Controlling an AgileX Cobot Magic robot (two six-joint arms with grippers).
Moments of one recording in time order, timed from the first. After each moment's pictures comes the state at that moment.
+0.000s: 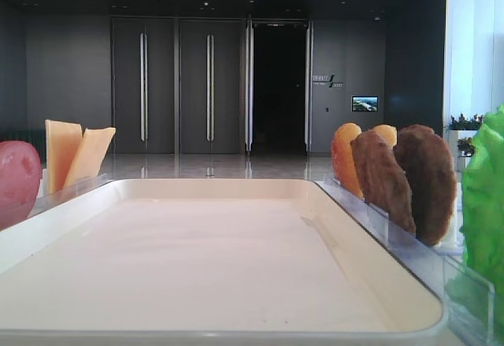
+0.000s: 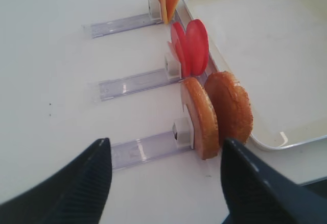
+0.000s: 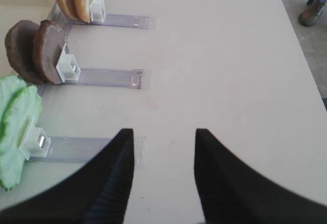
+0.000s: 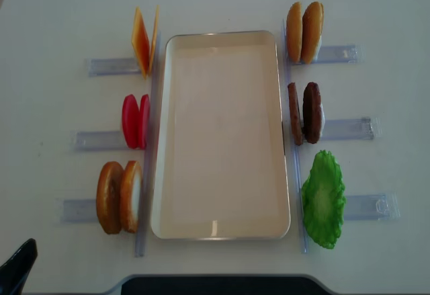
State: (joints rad) left arm -0.08 -0.02 -0.47 -0.06 1.11 0.16; right arm 0.16 -0.01 -0.50 -0.06 1.14 0.01
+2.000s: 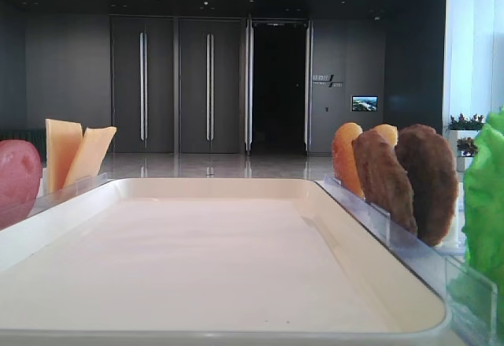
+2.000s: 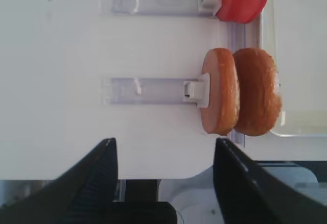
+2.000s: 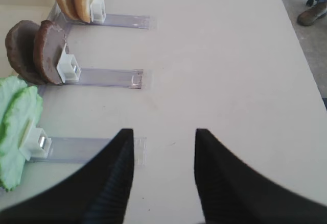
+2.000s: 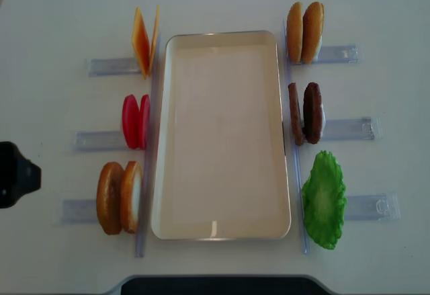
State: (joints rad) left arm -0.08 0.84 -0.82 0.01 1.25 -0.14; right arm 0.16 -0.01 -0.50 -0.06 1.14 0.01
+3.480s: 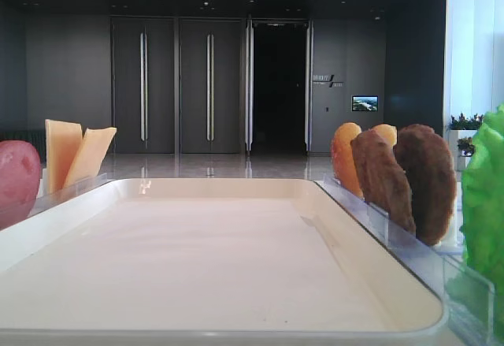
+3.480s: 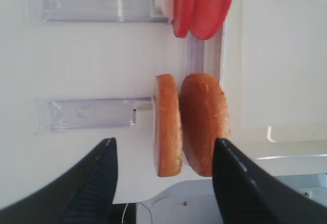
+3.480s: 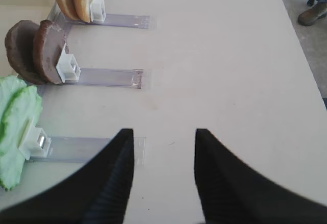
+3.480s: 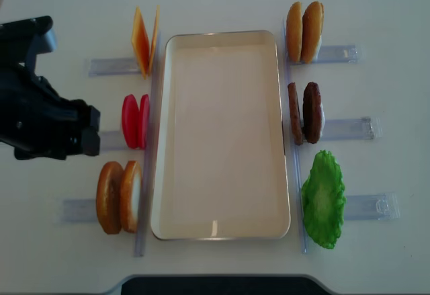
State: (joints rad) left arm -0.33 1.14 -0.91 0.01 1.13 -0.35; right arm 0.16 -0.01 -0.50 -0.06 1.14 0.01
